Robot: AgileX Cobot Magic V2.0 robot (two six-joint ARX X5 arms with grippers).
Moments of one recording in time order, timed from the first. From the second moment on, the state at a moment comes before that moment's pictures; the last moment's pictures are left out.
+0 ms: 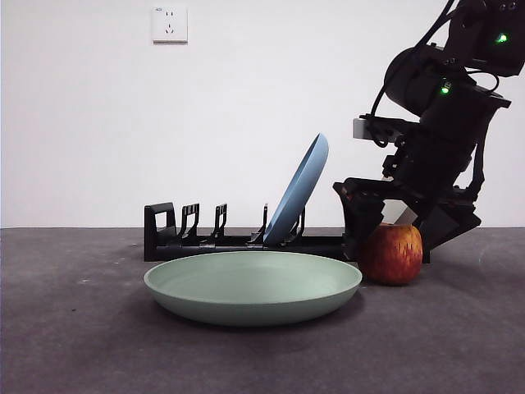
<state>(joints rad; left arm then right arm) -1.14 1.00 1.14 -0.80 -0.07 -0.10 0.35 1.76 1.05 -0.24 -0.07 -0.06</state>
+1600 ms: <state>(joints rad) -1.14 1.00 1.14 -0.90 0.01 -0.10 0.69 1.76 1.05 -0.23 -0.07 -0.05</state>
